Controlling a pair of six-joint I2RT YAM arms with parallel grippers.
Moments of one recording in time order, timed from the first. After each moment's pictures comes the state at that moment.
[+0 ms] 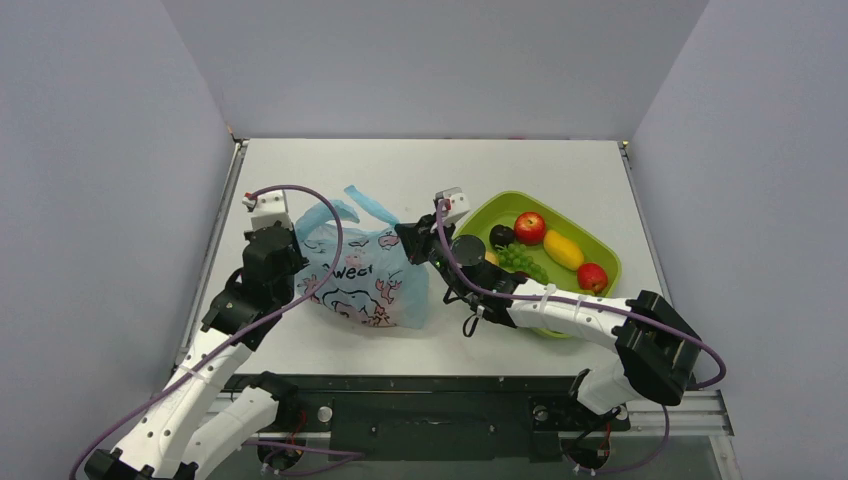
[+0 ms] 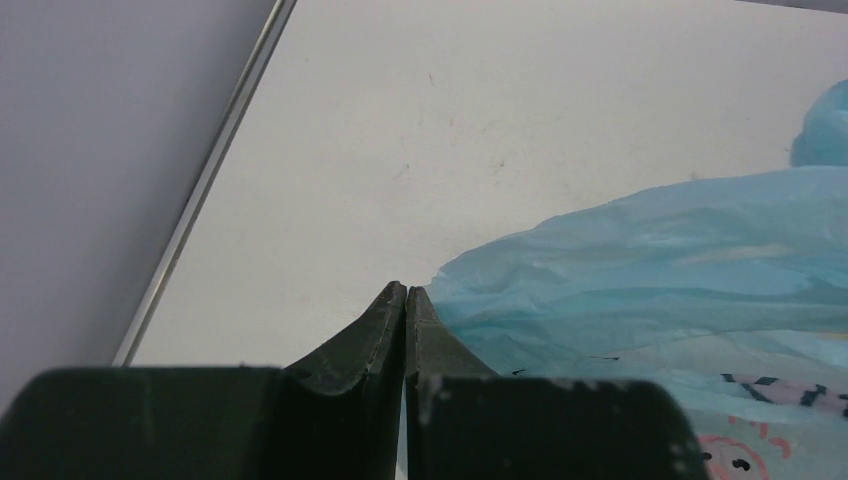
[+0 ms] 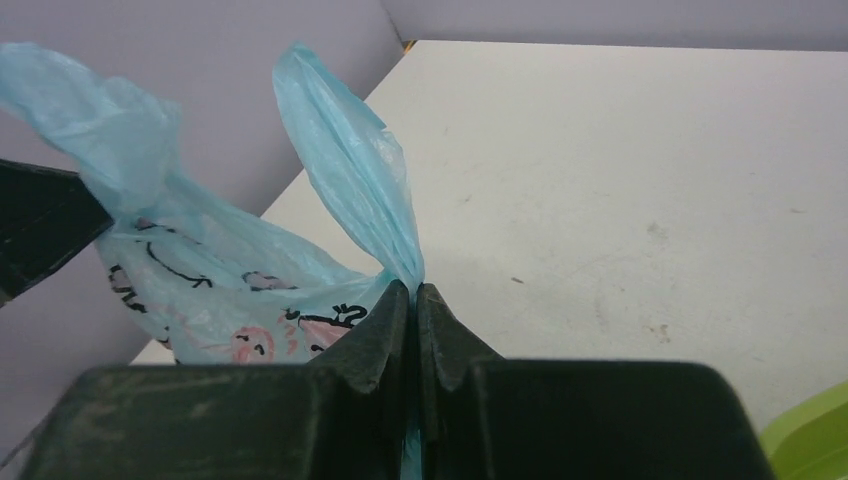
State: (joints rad) left arm -0.44 0.79 0.82 -0.41 -0.65 -0.22; right arm 0.96 1.45 0.86 0.56 0.33 0.37
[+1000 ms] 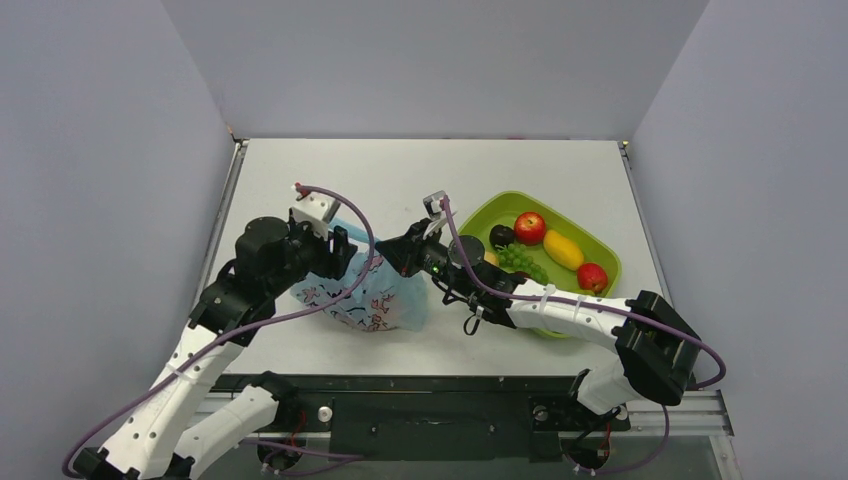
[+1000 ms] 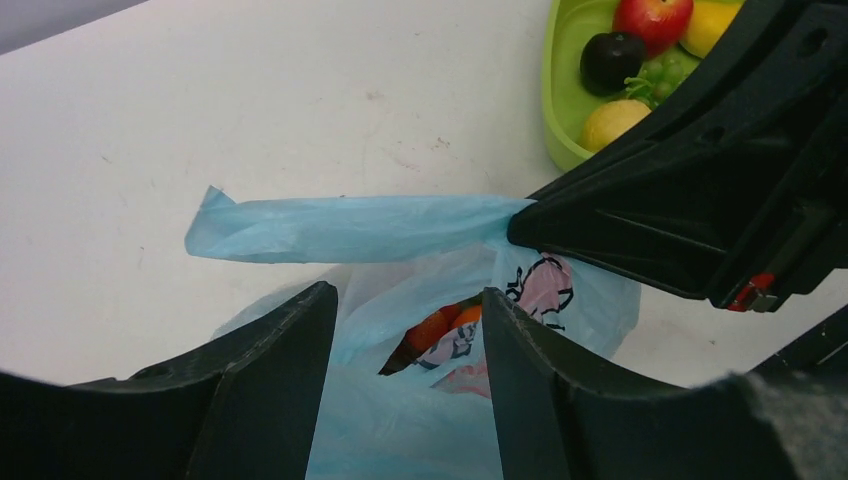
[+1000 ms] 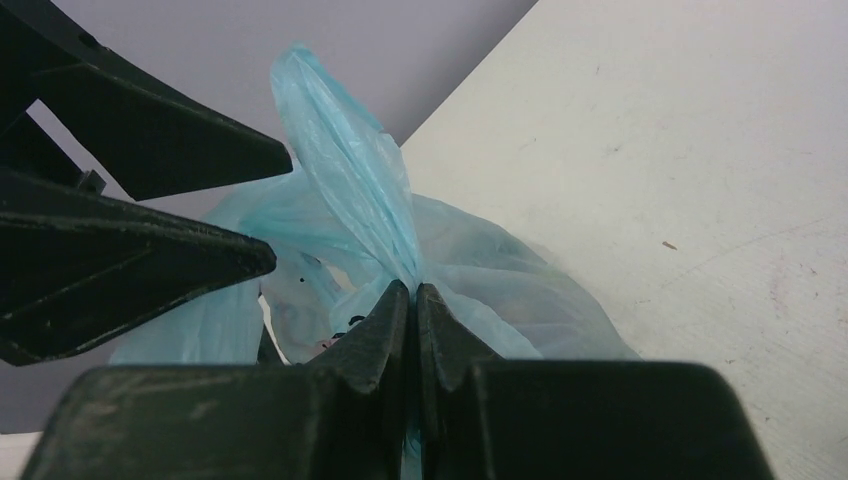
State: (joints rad) left arm -0.49 0.82 1.00 -0.52 0.03 -0.04; right arm 0.96 1.46 0.87 0.57 0.03 0.54
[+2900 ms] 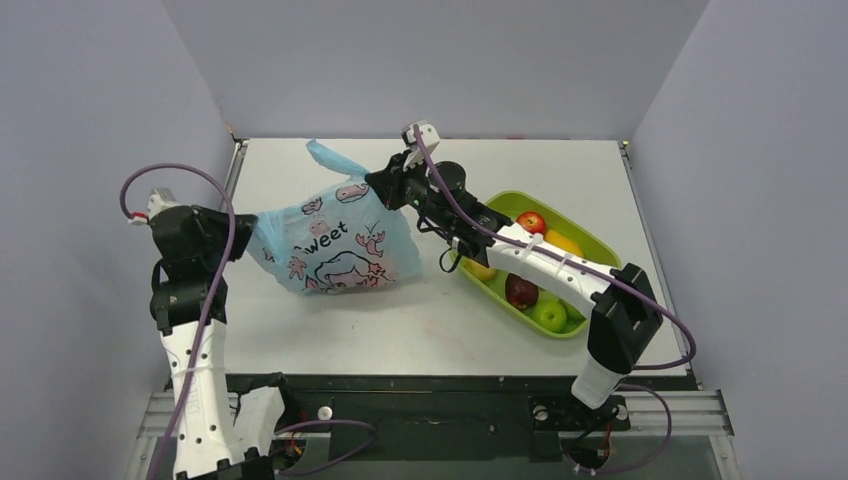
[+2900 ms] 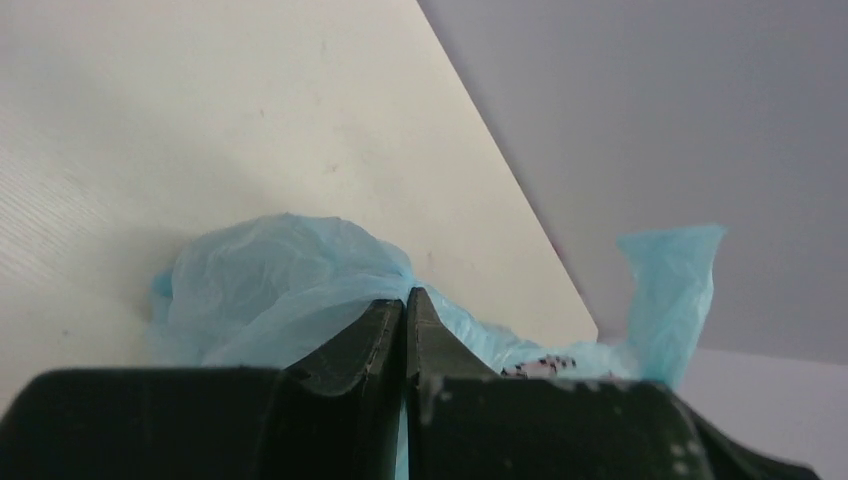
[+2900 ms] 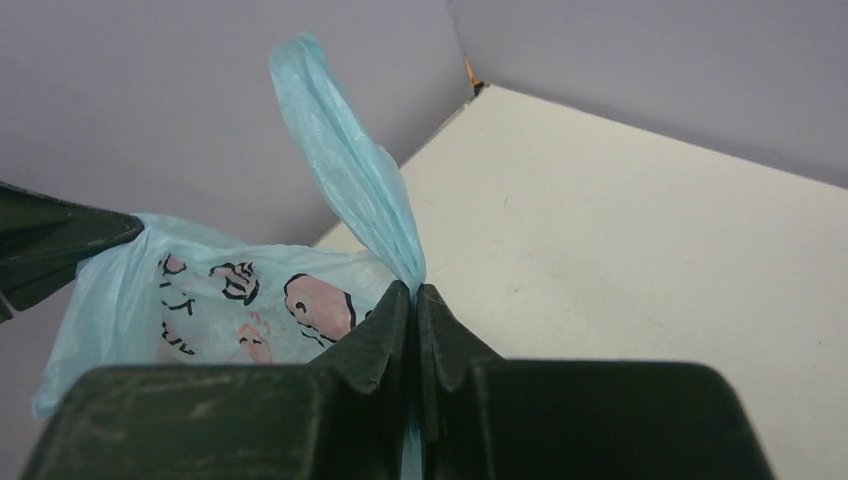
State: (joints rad) left arm 0.25 0.88 1.12 -0.62 0.05 -0.93; right arm 0.84 1.68 1.43 0.27 0.00 0.34
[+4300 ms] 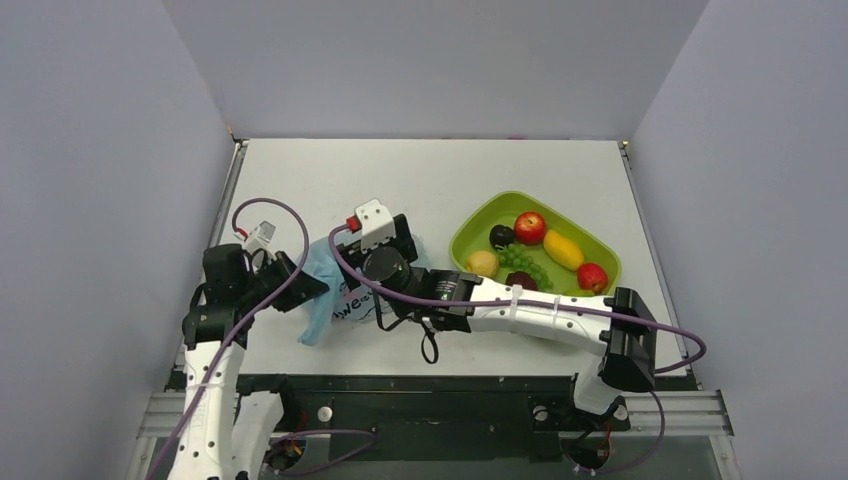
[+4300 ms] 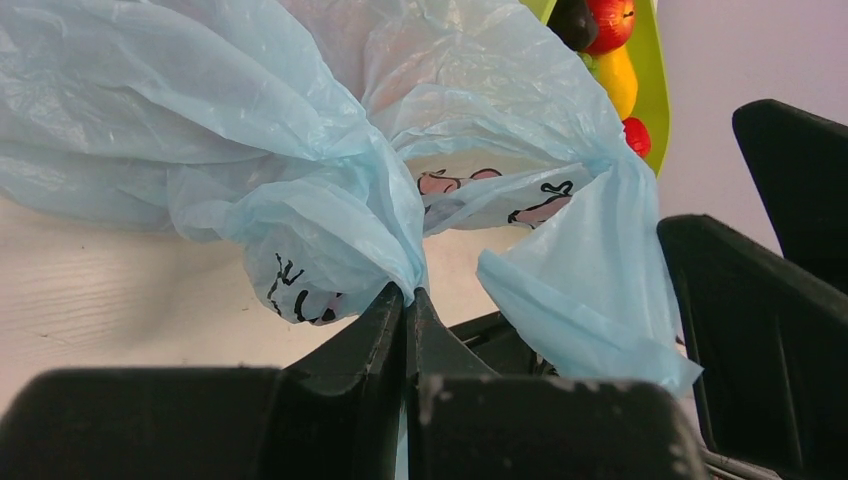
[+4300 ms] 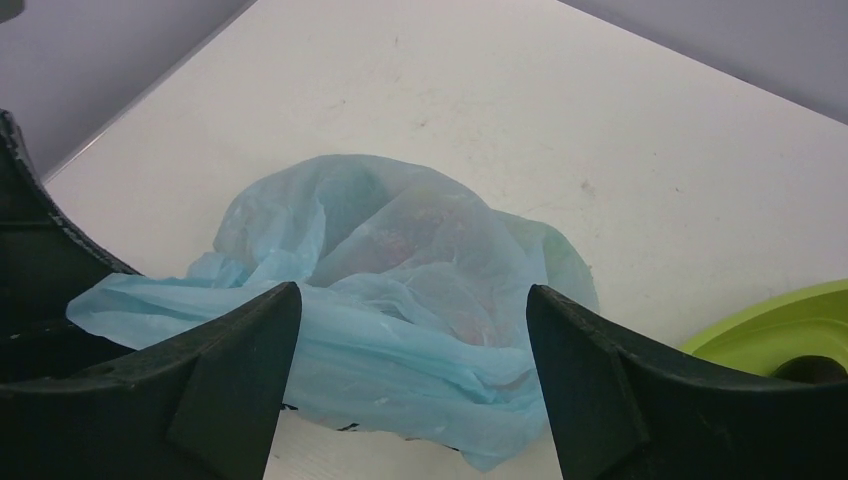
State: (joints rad) left arm 0.10 0.72 0.75 -0.76 0.63 -0.54; right arm 1.25 1.63 1.40 -0.13 0.69 0.19
